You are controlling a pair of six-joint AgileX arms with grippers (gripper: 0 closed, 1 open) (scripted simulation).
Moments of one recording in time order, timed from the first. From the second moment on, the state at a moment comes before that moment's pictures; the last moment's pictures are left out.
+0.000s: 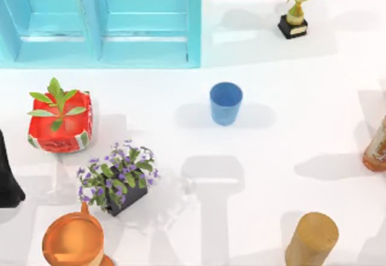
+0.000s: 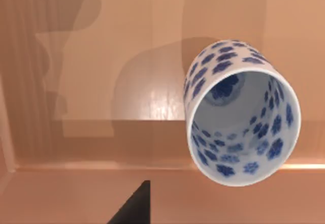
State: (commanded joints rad) left arm 0.00 0.00 0.00 0.00 0.00 0.00; right arm -0.60 1.53 1.11 -1.15 0.00 -0.59
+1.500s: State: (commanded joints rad) left arm 0.00 0.00 0.00 0.00 0.00 0.00; right arm -0.61 1.54 1.51 -1.55 0.00 -0.60
